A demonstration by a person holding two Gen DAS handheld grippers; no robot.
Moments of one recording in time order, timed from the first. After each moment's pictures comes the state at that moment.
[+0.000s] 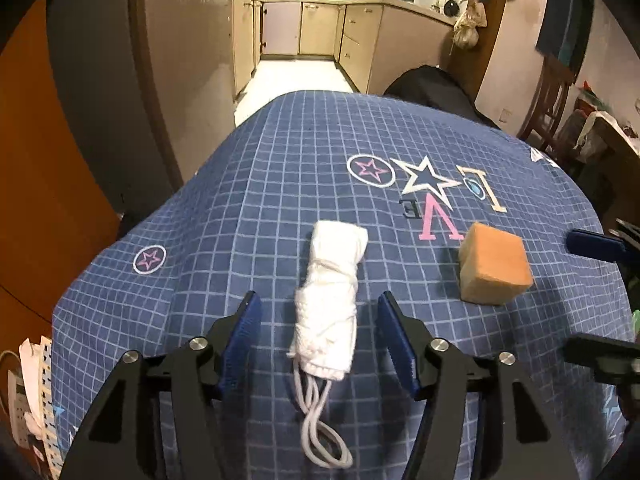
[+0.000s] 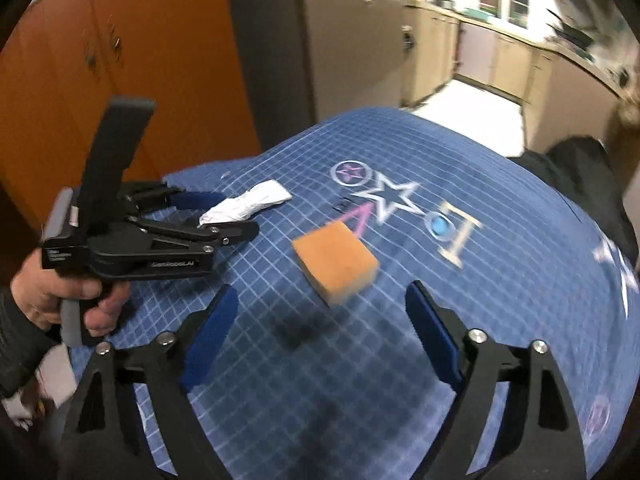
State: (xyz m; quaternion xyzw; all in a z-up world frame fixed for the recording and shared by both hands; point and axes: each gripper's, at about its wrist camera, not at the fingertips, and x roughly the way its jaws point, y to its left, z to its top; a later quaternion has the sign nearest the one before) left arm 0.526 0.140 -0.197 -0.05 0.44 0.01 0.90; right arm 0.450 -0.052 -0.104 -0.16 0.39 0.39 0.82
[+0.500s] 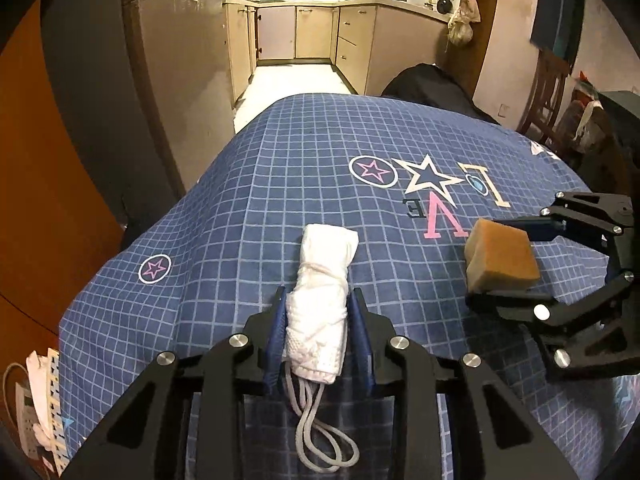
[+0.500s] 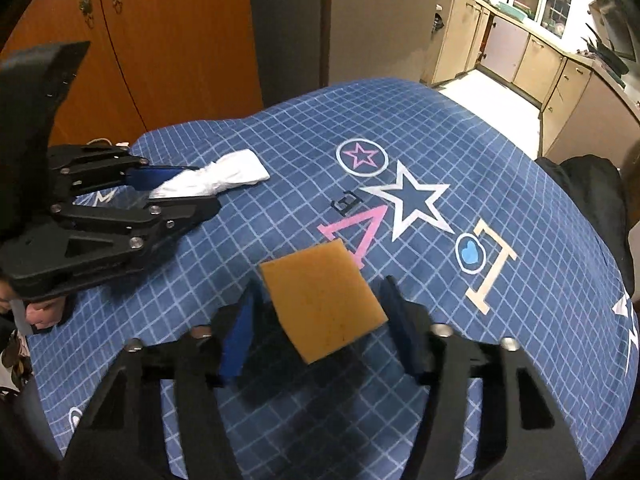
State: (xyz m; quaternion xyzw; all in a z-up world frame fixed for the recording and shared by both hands) left arm 0.525 0.136 -0.198 -0.03 0.43 0.01 0.90; right arm 0.487 -0.011 -0.140 -0.23 0.42 0.38 0.79
